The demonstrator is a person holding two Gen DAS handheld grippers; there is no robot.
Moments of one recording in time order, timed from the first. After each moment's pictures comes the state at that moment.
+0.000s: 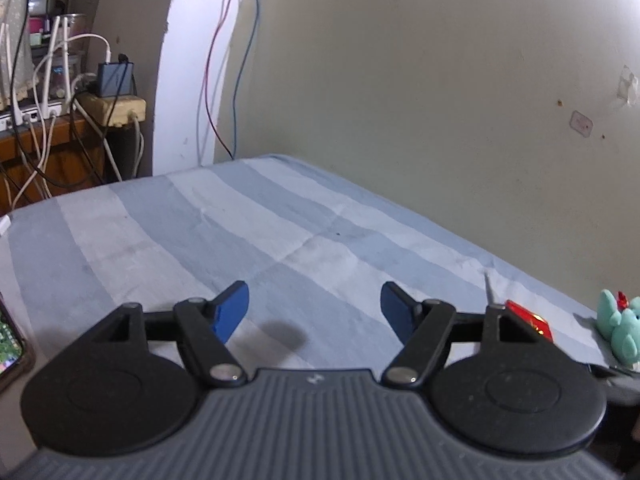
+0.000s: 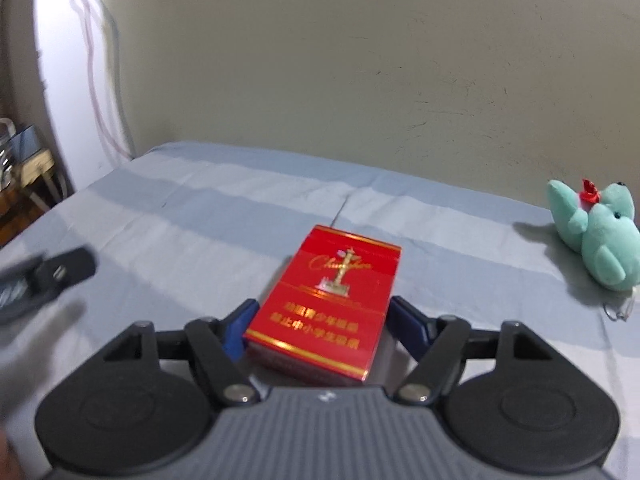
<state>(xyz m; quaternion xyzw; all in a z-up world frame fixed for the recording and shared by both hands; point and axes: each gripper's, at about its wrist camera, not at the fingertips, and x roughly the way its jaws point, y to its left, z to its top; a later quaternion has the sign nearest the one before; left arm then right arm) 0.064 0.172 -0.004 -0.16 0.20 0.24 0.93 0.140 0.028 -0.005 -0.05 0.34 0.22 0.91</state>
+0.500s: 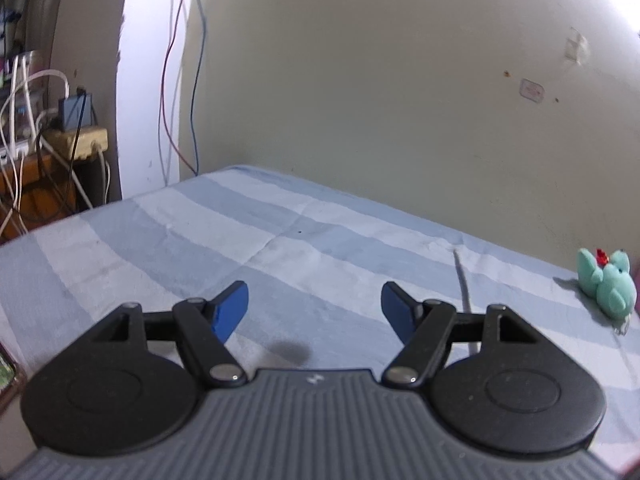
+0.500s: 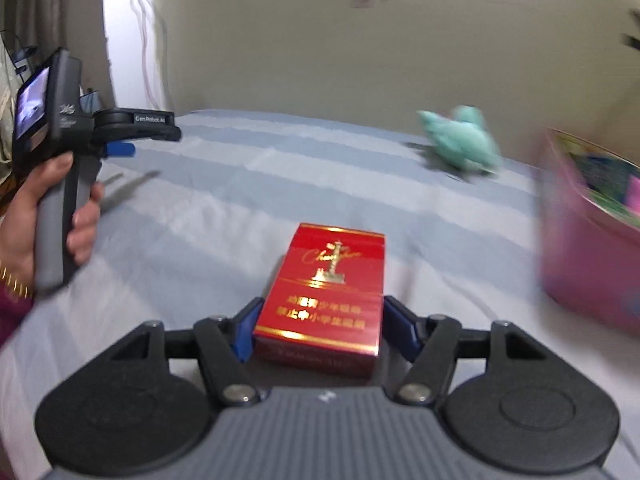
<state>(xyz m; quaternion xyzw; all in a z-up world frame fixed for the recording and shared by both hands) 0.061 0.144 -0.003 -0.09 0.20 0.20 0.95 -0.030 -0.150 0.001 -0.08 0.32 0.21 0.92</state>
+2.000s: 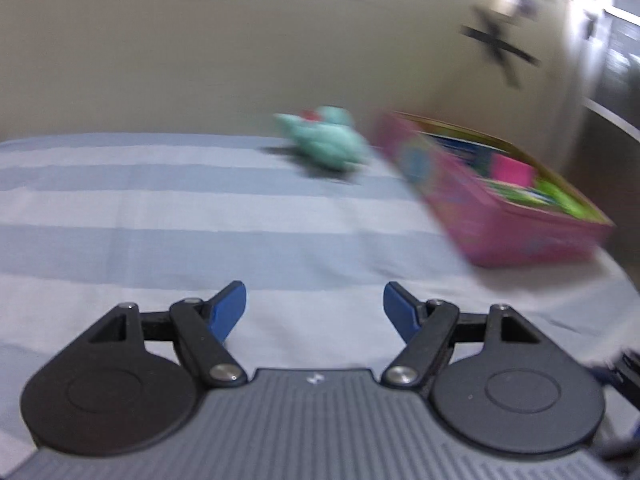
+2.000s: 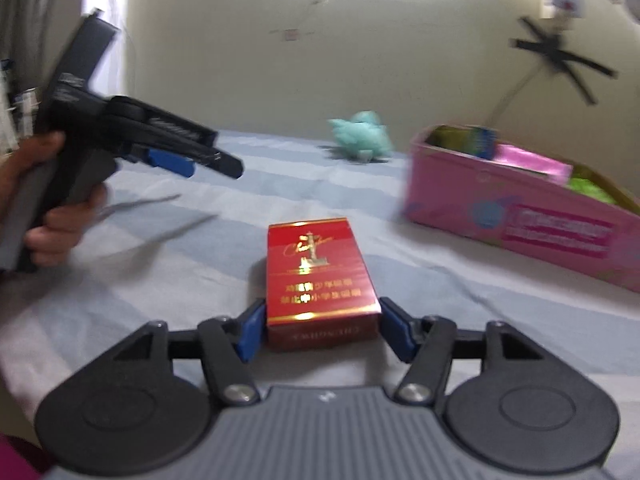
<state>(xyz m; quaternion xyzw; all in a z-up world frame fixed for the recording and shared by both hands) 0.020 -0.008 0.012 -0.04 0.31 -0.16 0.94 -0.101 -0.230 -0.005 -0.06 0.27 0.12 0.95</state>
